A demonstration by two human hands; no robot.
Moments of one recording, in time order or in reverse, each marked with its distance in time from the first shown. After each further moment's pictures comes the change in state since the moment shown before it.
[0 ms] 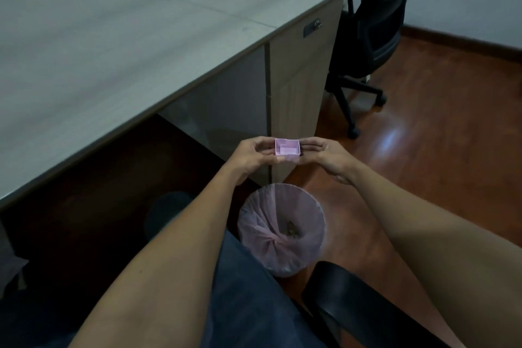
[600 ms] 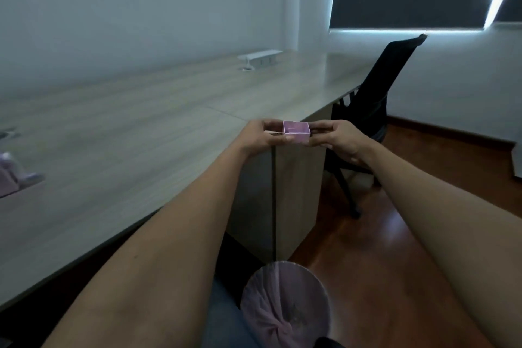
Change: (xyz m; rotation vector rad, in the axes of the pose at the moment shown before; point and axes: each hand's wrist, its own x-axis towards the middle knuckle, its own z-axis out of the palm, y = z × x) left_hand -0.011 0.237 -0.016 0.326 0.041 0.407; right_hand -0.009 -0.231 -0.033 -0.061 -0.056 -0.377
